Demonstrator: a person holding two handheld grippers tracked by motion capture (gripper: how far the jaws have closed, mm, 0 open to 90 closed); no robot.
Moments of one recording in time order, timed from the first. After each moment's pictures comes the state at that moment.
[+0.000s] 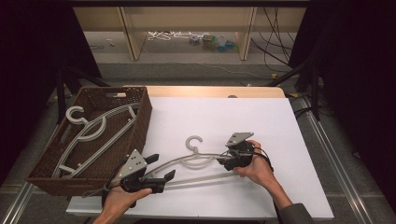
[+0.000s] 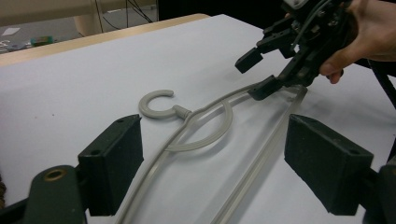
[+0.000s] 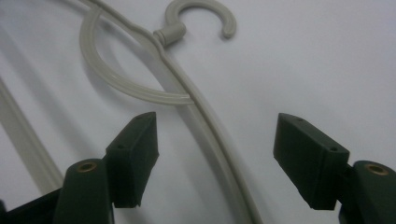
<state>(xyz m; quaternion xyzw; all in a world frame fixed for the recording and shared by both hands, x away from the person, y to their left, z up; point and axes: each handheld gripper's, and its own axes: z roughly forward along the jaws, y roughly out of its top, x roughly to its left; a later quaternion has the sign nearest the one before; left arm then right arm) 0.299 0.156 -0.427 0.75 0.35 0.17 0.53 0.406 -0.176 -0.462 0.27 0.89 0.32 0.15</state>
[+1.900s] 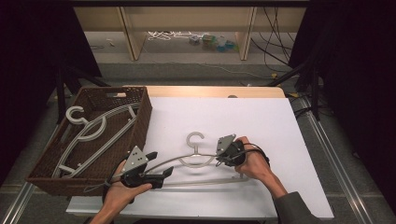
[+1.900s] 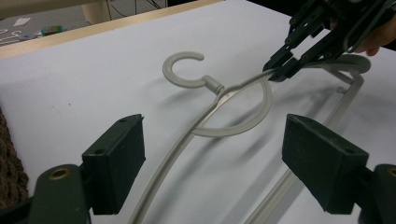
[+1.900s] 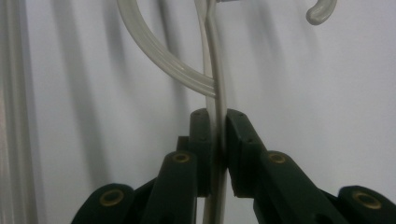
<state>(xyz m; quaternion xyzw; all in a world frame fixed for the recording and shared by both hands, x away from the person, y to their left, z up) 0.314 0.160 -0.433 0.77 0.36 0.18 0.50 0.404 -0.154 -0.442 0.08 0.96 0.23 0.17</state>
